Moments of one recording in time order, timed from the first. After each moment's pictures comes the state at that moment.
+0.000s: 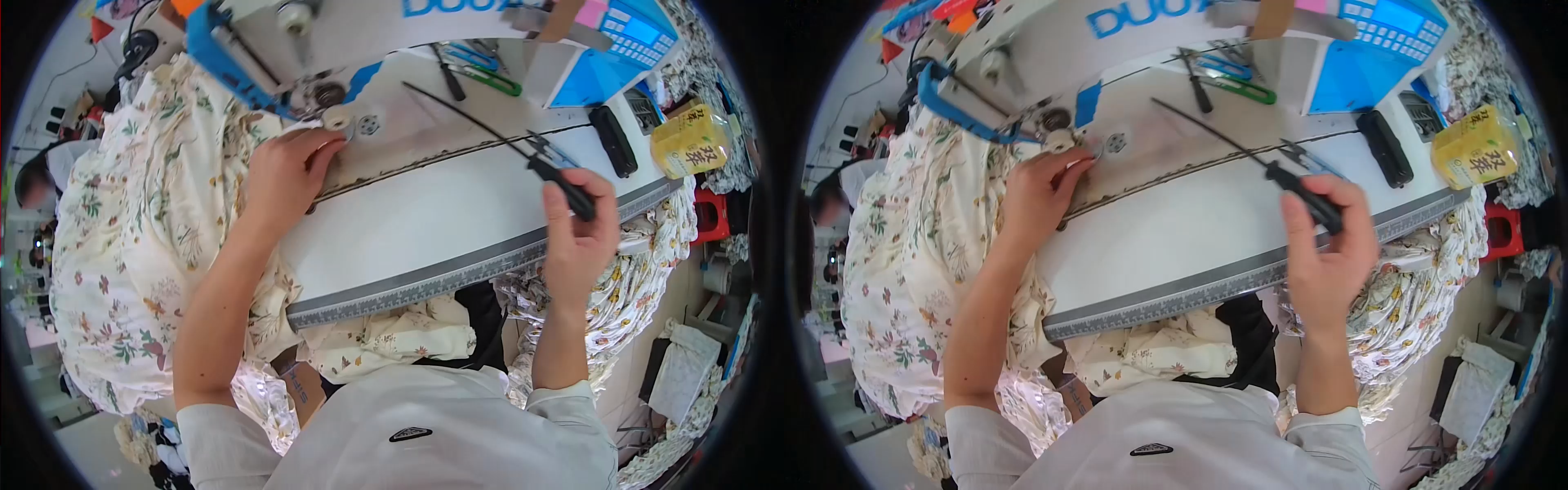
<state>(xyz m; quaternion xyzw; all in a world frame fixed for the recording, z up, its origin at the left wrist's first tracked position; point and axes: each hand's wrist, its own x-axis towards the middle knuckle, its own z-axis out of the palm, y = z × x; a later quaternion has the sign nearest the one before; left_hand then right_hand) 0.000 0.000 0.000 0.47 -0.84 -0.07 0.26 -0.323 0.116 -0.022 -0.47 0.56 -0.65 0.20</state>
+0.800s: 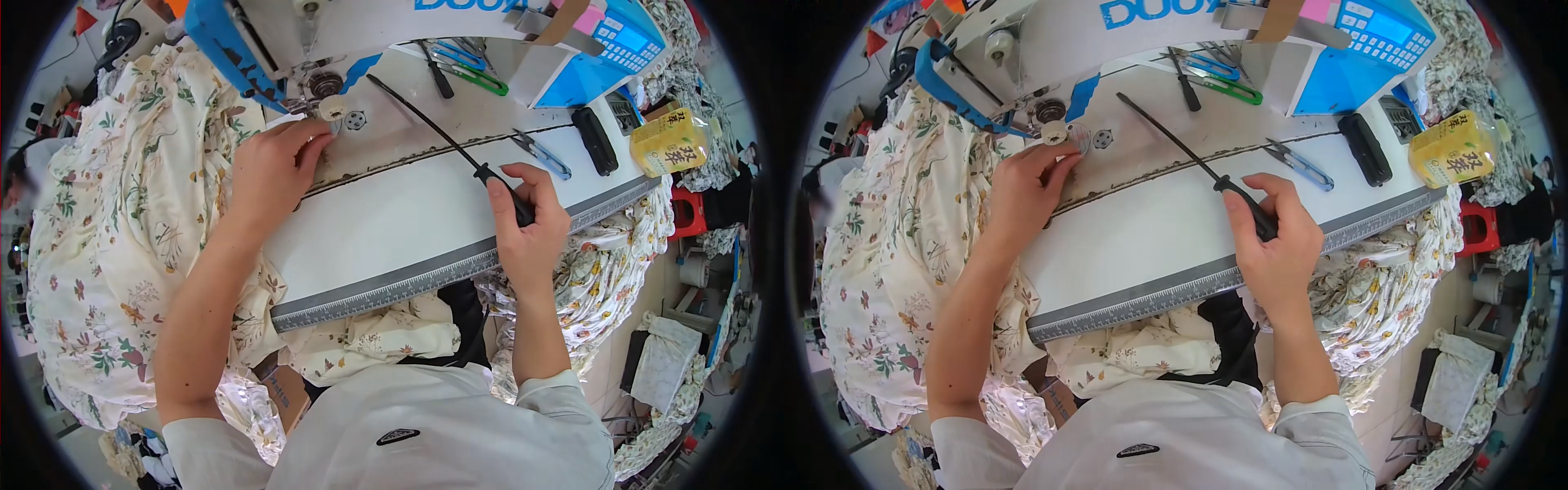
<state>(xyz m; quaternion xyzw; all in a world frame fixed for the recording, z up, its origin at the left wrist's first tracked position) -0.012 -0.005 -0.012 0.48 -0.82 -0.06 0.30 -0.310 0.111 -0.019 -0.54 0.67 -0.48 0.16</state>
